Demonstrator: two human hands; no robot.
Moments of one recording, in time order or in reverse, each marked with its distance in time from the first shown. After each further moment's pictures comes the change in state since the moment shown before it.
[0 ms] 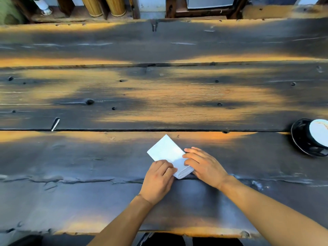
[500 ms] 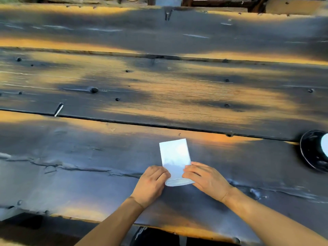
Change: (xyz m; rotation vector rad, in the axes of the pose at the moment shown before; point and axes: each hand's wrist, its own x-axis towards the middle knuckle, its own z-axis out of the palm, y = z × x) left_hand -0.024 0.001 0.006 0.004 -0.120 -0.066; right_hand -0.028 0.001 0.001 0.130 0.006 -0.090
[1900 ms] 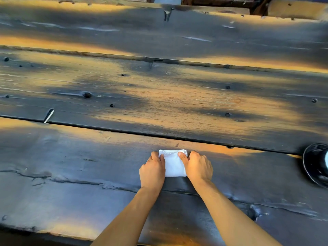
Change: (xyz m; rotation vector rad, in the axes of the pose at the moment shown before) left_hand 0.098 -0.007 0.012 0.060 -0.058 -0.901; right_hand 0.101 0.011 0.002 0.021 -0.257 1.243
